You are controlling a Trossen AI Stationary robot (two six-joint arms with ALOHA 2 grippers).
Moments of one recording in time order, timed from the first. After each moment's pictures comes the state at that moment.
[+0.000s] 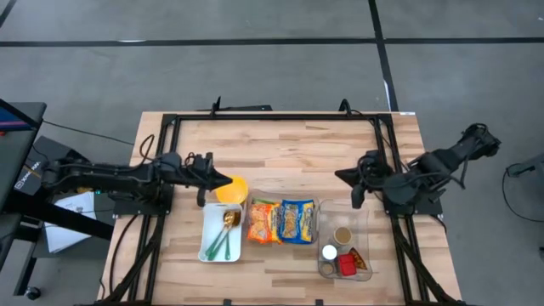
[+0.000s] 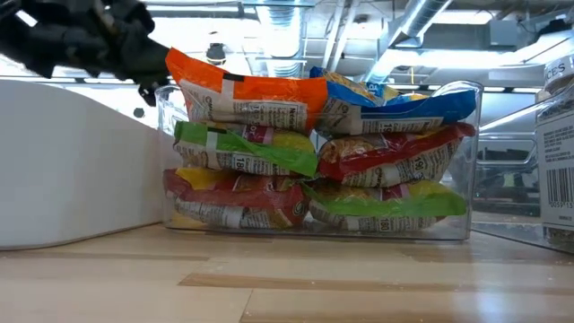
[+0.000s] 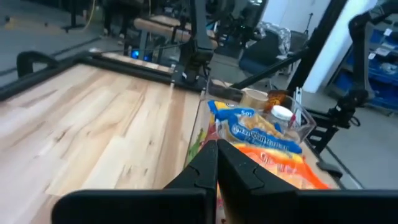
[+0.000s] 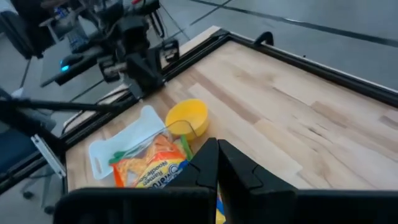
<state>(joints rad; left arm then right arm) 0.10 0.73 0.23 0.40 0.13 -0.24 0.54 1.00 1.13 -0.77 0.82 0.88</state>
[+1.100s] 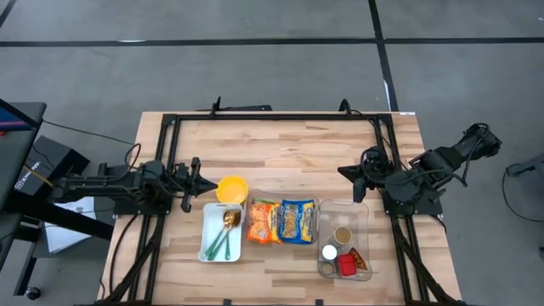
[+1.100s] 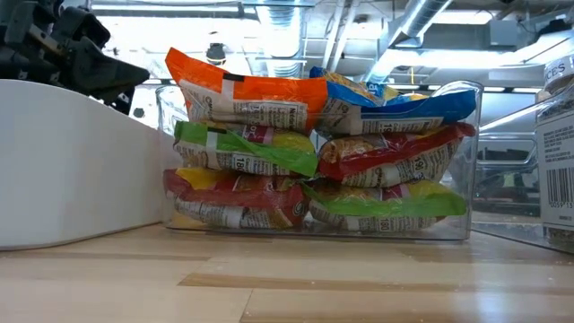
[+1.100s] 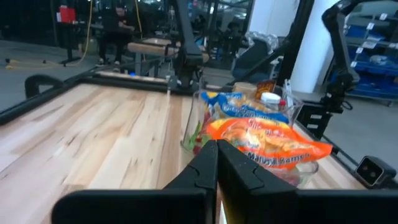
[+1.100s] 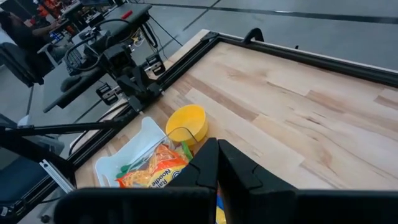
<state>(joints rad) 0.08 0.20 0.01 0.17 0.13 -0.13 0.53 0.97 1.13 -0.81 0.84 1.02</state>
